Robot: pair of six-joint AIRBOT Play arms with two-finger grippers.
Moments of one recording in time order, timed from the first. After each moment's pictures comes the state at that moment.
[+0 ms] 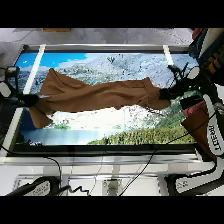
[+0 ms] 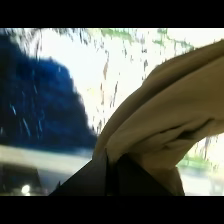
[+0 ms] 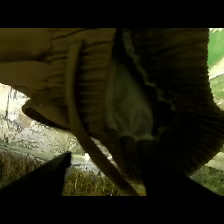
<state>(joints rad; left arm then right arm) 0.20 -1.24 1.23 1.70 -1.16 -1.48 -0.12 -1.64 1.54 -1.30 1.36 1.26</state>
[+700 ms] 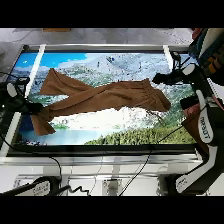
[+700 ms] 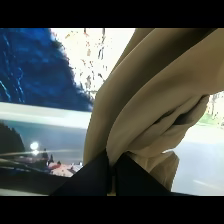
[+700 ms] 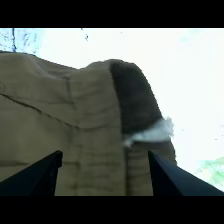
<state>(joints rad) 0.20 -1.31 1.23 1.70 -1.25 -1.43 -0.09 -1.85 1.77 -1.14 0.97 1.24</state>
